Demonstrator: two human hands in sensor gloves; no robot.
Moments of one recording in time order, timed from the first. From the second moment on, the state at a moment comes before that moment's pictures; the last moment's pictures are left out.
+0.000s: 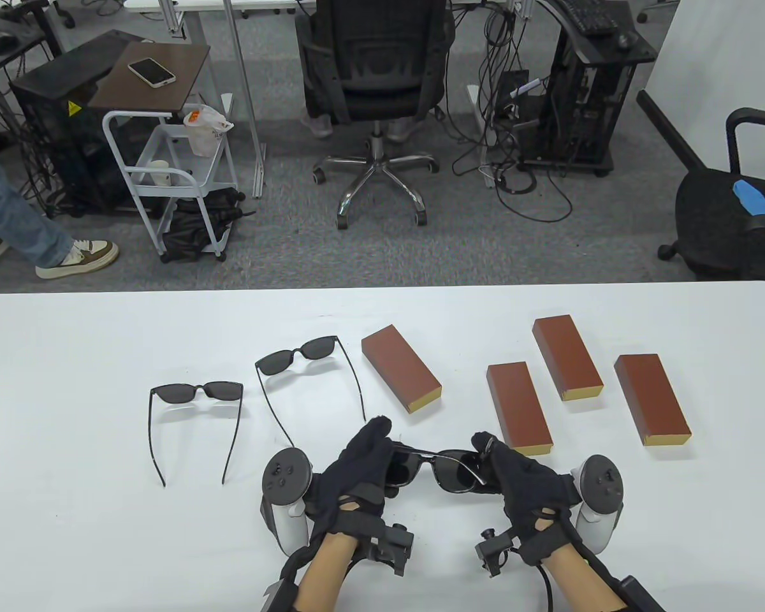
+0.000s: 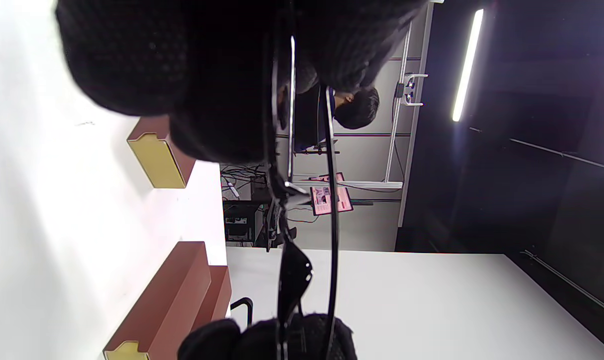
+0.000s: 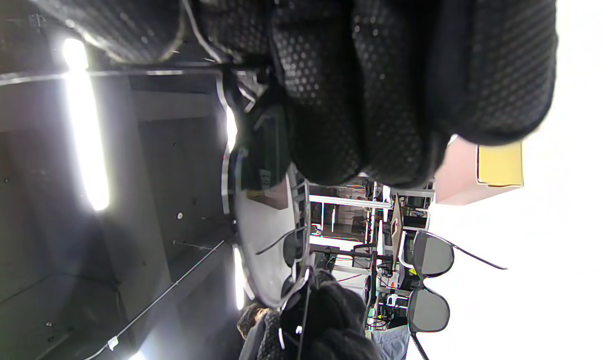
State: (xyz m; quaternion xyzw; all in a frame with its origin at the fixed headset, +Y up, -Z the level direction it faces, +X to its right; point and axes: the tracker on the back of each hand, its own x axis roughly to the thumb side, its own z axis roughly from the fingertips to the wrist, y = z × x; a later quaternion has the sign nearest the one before) left_hand -0.106 -0.726 -0.298 -0.05 0.02 0.70 0.71; right_hand 0.193 -0.734 -0.298 0.06 -0.03 0.70 0.71
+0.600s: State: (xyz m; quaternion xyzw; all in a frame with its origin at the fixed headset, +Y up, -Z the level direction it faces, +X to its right) left_hand -0.091 -0.733 -0.295 -0.14 -0.07 0.77 0.62; right_hand 0.210 -0.735 -0.299 -0.01 -0.05 0.72 0.69
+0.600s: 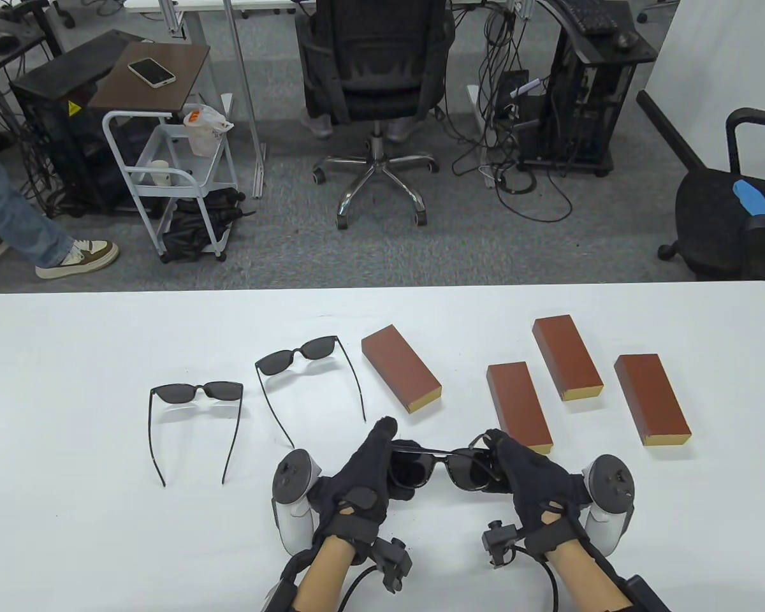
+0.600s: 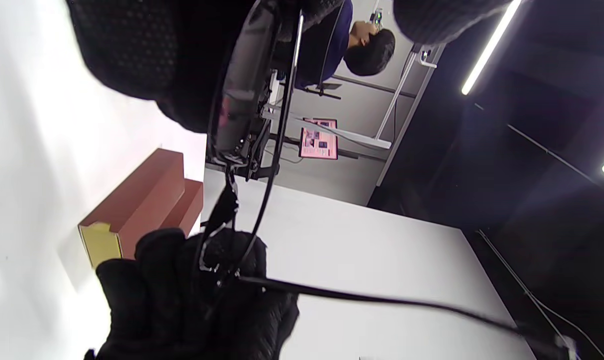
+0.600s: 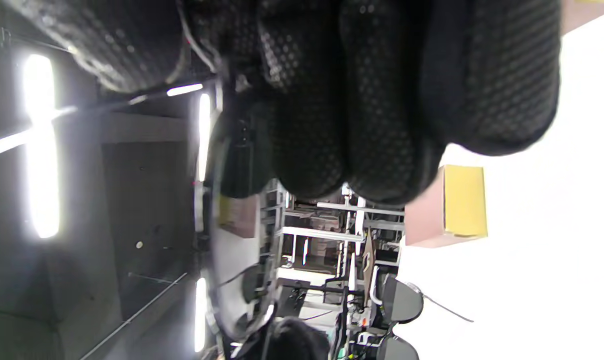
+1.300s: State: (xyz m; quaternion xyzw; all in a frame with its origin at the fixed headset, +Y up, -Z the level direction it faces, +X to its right) left_hand -0.087 -0.732 -0.298 -0.19 -0.10 0.73 0.64; right_hand 0.220 -0.728 -0.299 -0.04 -0.08 0.79 0.60
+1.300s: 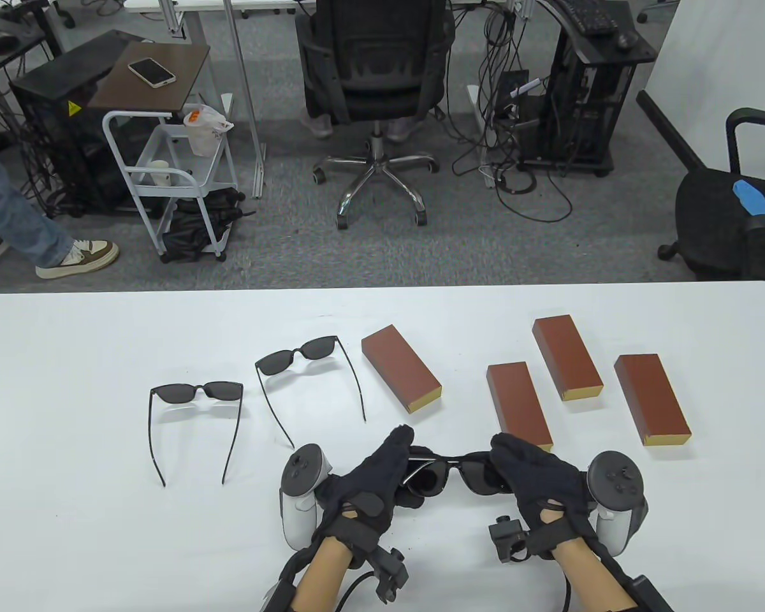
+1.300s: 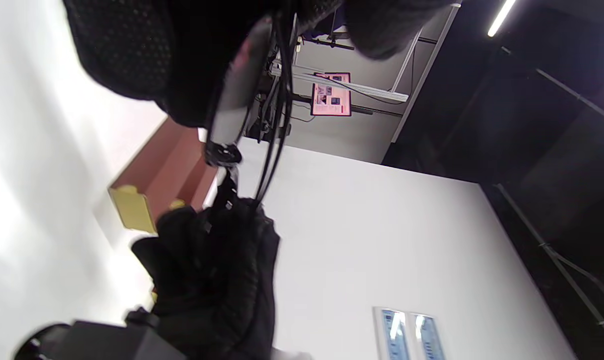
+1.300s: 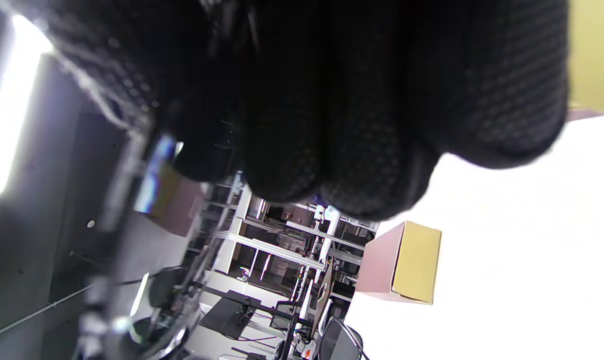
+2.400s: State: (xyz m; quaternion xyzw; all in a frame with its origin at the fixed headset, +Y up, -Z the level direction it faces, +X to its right) left_hand -0.099 -0.750 -0.310 -0.20 -0.10 0.63 0.74; right_hand 0.135 -0.695 -0.263 0.27 -0.22 0.93 0.12
